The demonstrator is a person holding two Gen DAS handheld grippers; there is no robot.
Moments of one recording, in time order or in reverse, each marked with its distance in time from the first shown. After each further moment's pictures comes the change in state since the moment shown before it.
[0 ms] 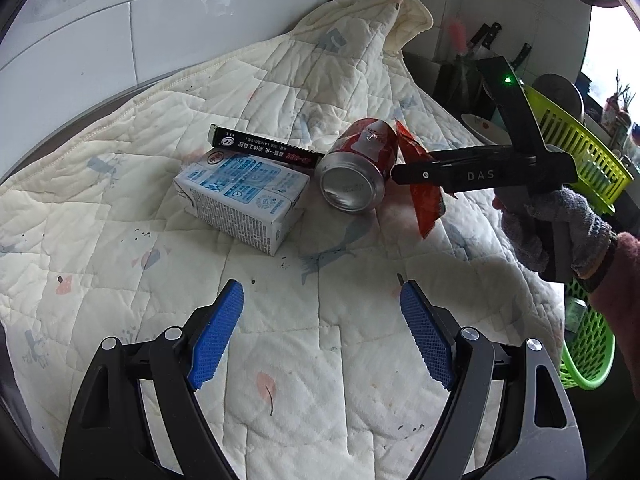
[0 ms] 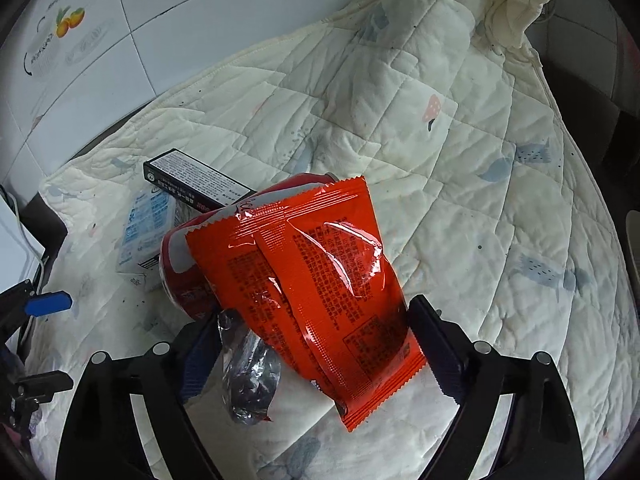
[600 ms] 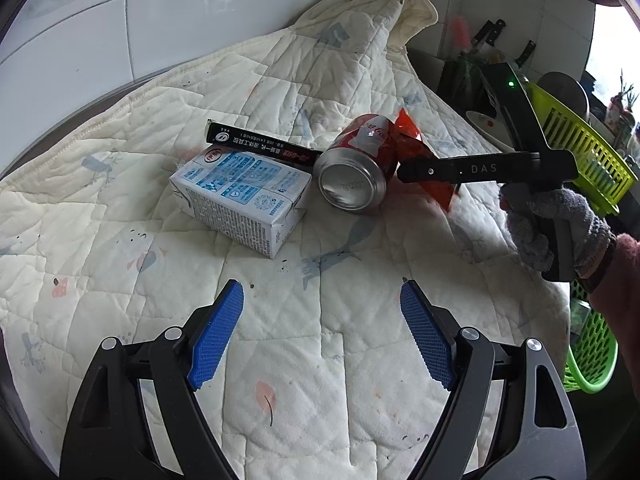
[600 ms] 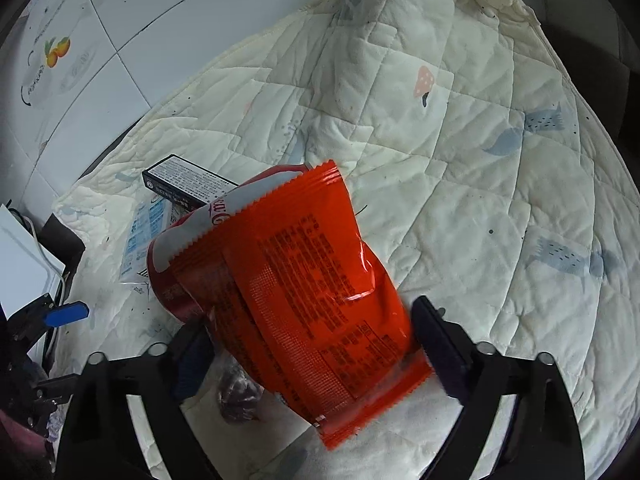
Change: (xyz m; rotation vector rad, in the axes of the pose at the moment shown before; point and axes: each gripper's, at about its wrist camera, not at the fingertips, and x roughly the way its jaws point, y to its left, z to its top) left arm 0.011 -0.002 0.003 -0.001 0.009 0.014; right arm 0.012 -0.026 -0.001 0.077 0.022 0.096
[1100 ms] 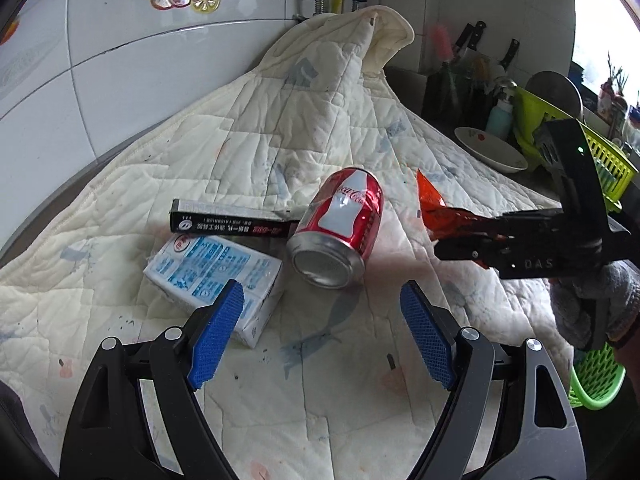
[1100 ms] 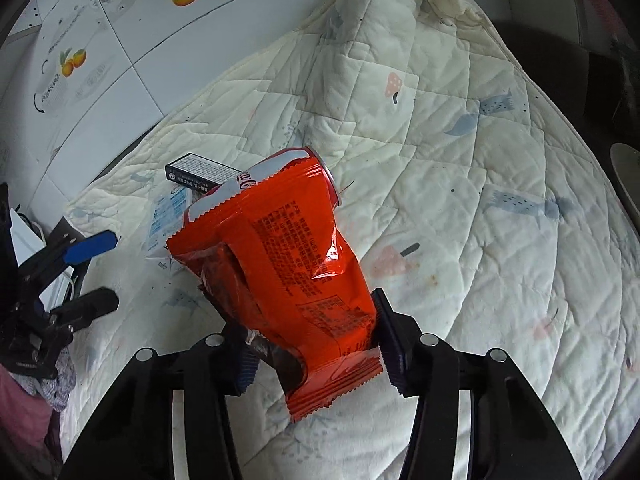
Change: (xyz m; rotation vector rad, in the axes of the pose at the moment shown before) left arm 0.016 -0.025 0.054 0.112 -0.081 -0.003; right arm -0.048 0.005 -0.040 0.050 -0.052 -0.022
